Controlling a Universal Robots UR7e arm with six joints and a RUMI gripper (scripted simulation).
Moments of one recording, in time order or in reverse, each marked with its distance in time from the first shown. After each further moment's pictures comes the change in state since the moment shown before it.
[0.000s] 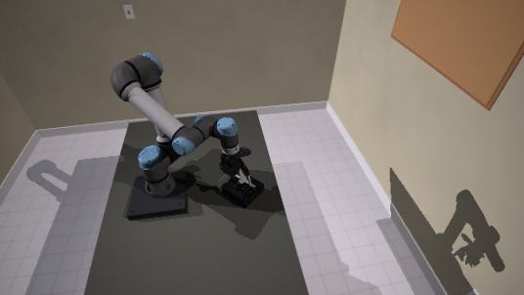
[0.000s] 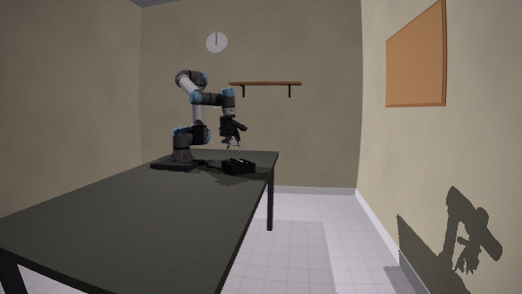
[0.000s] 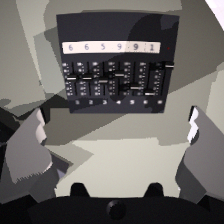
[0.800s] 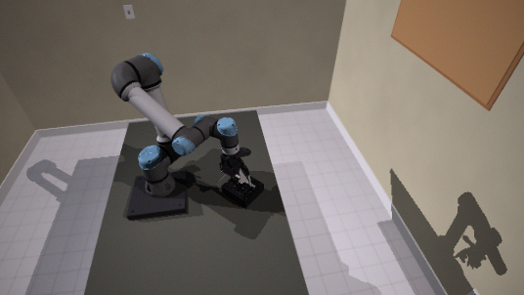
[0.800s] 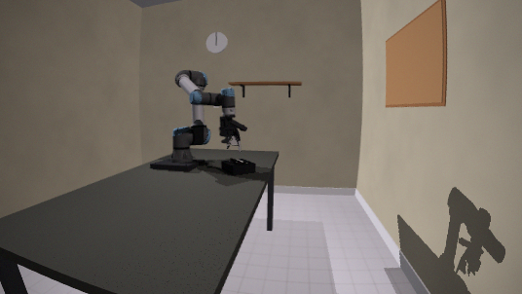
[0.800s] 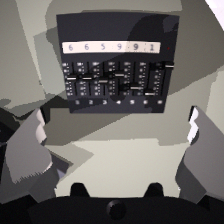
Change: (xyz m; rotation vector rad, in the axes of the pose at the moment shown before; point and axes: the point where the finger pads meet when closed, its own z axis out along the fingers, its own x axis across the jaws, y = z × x) arm 0.000 0.000 0.000 0.000 0.000 0.000
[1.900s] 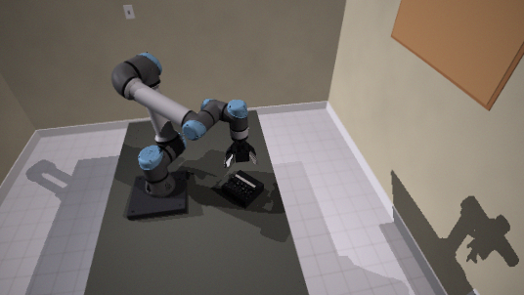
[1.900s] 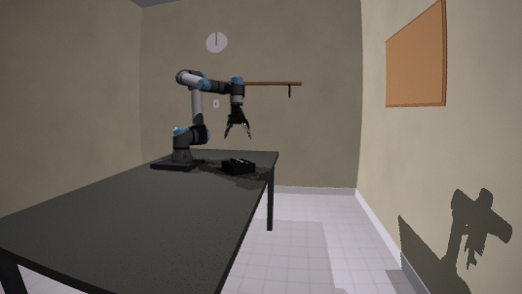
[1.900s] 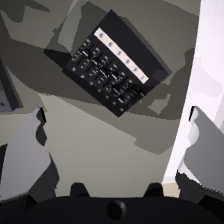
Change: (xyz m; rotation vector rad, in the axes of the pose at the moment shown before) arm 0.005 -0.028 -0.066 -0.042 -0.034 -0.762
